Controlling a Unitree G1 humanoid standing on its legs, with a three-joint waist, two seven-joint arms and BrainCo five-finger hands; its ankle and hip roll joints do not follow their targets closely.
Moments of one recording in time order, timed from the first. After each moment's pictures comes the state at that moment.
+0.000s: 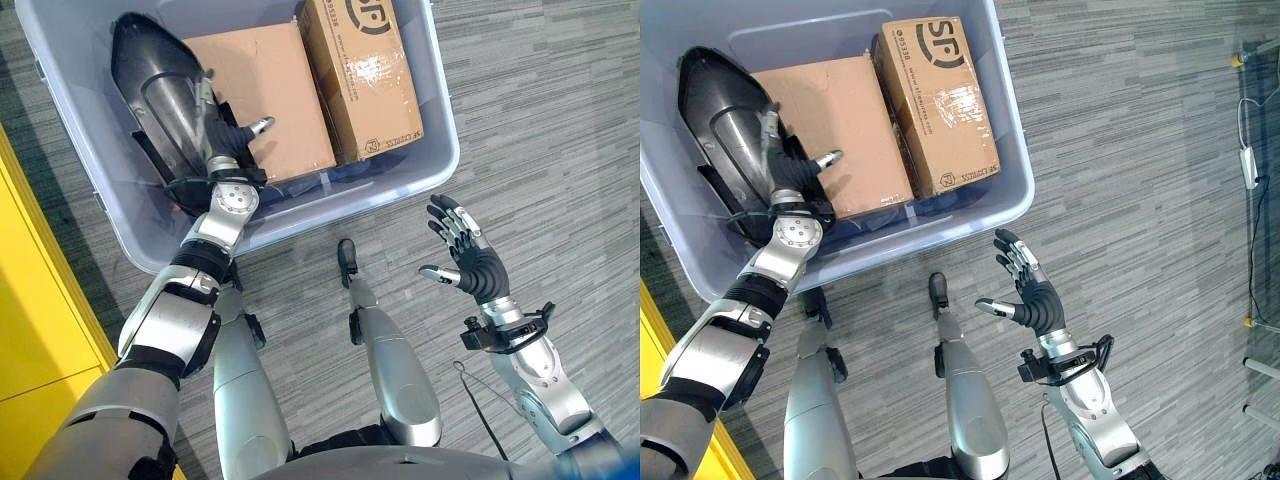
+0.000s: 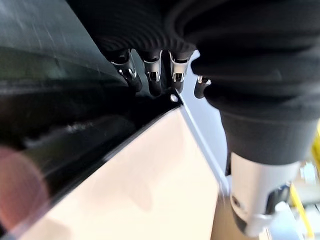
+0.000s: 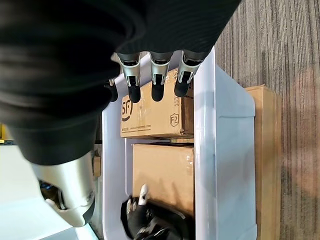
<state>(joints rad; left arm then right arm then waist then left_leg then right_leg) -0.93 0.44 -0.44 0.89 0.03 -0.20 0.61 0.09 -0.52 0.33 -0.24 0.42 -0.37 -0.07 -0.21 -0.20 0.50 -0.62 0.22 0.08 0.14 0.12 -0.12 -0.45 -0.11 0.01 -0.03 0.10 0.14</state>
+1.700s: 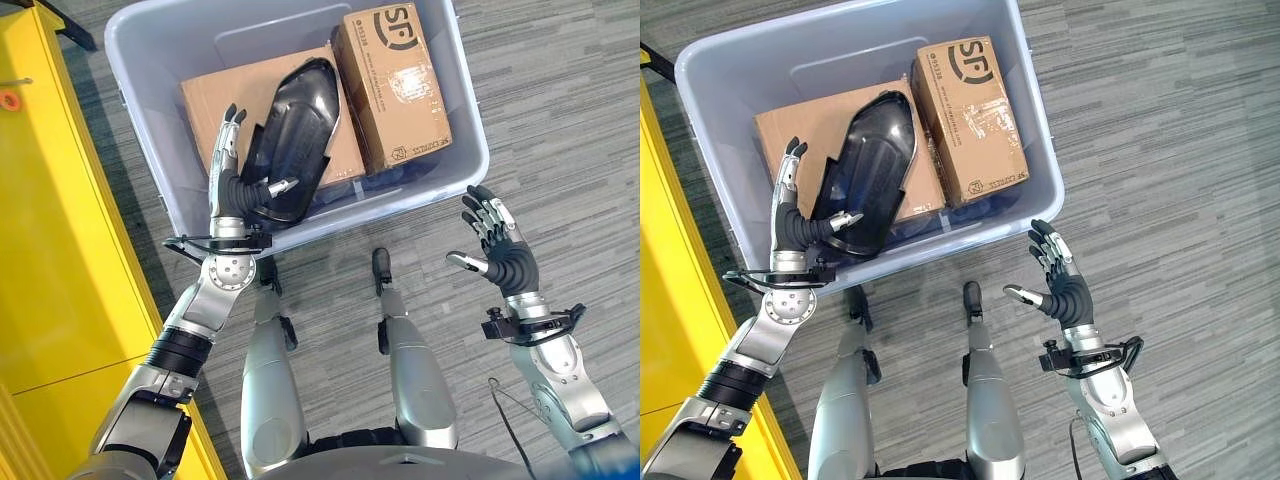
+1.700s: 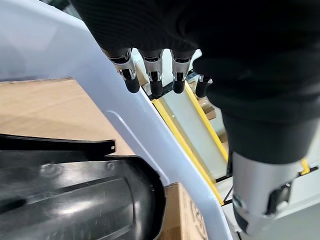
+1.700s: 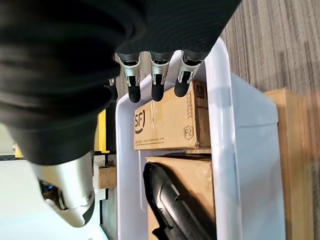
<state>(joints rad) -0.39 0.48 -0.20 0.20 0.23 -0.26 0.60 0.12 -0.52 0.21 -0.21 0.39 -0.36 -0.11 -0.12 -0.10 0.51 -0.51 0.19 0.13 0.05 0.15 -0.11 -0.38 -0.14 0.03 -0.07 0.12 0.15</state>
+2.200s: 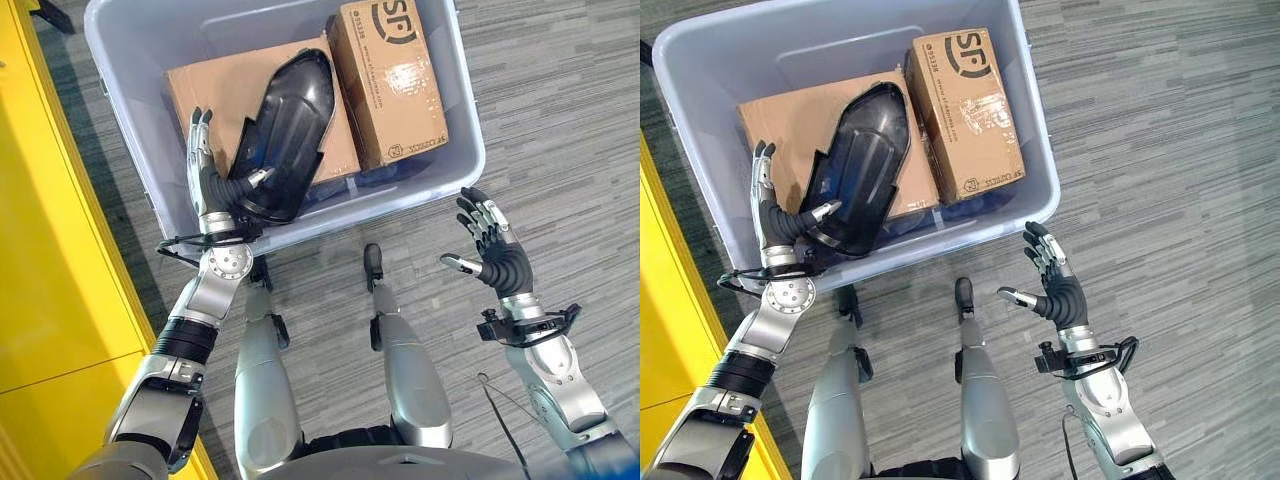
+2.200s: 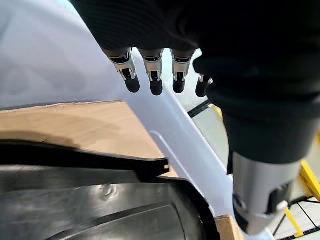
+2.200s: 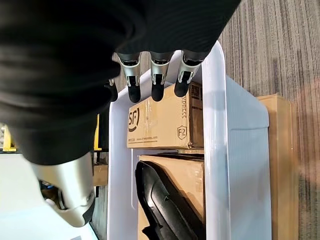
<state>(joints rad) -0.45 0.44 -0.14 0.31 0.22 -0.19 0.70 0.11 -0.52 0.24 -0.21 0.38 -0.36 -0.12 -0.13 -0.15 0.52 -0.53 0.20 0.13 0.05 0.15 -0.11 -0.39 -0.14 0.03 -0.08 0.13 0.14</state>
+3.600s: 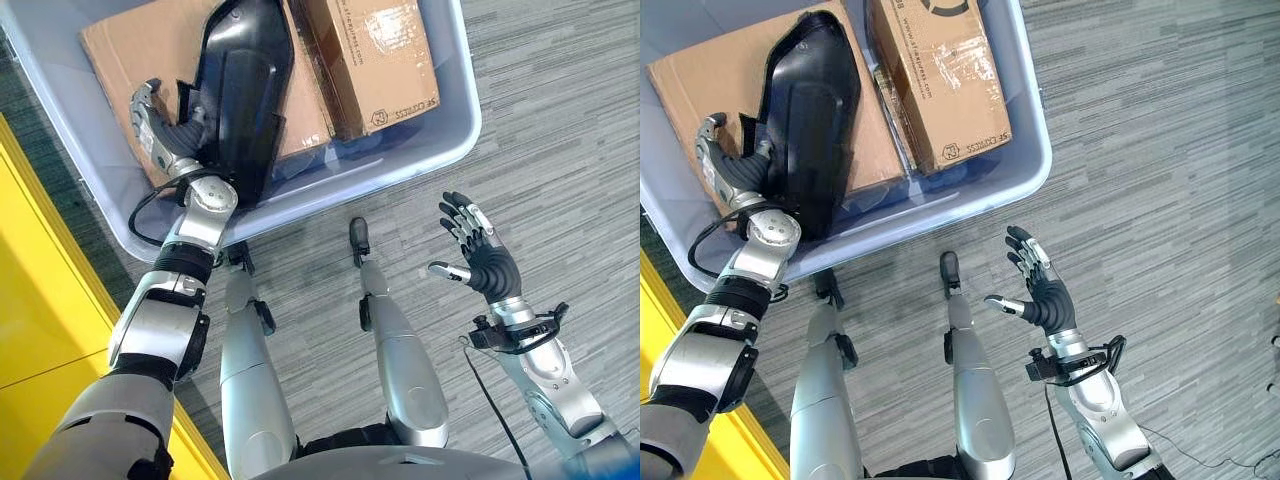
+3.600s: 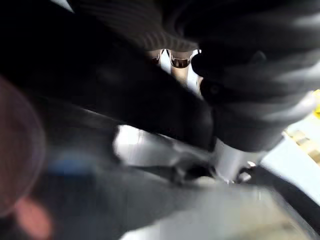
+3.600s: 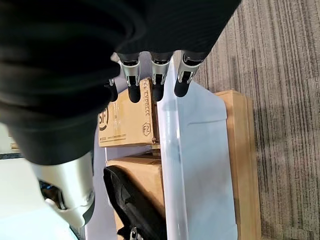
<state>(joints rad) -0.87 0.50 -0.18 0.85 0.02 -0.12 0.92 0.11 -0.57 0.32 -0.27 0.42 -0.37 -0.13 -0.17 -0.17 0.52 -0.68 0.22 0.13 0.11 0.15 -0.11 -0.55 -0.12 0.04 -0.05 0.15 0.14</state>
